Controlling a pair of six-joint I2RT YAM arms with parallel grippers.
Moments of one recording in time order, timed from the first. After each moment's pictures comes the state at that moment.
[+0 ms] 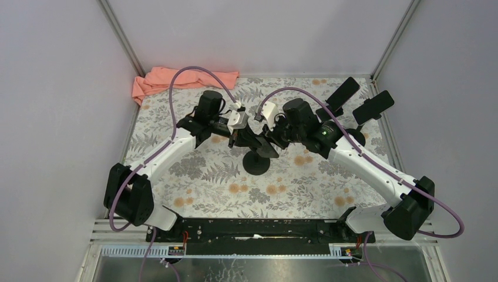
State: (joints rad) left arm -0.46 1.47 1.13 -0.20 1.30 0.60; right arm 0.74 1.34 1.25 -0.58 -0.18 -0.33
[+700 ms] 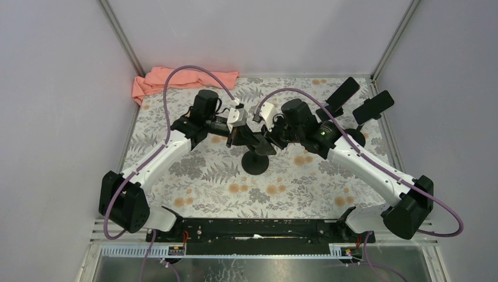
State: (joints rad) left arm -0.46 1.40 1.13 -0.25 1.20 0.54; right arm 0.75 1.35 1.25 -0.57 -0.17 -0.34
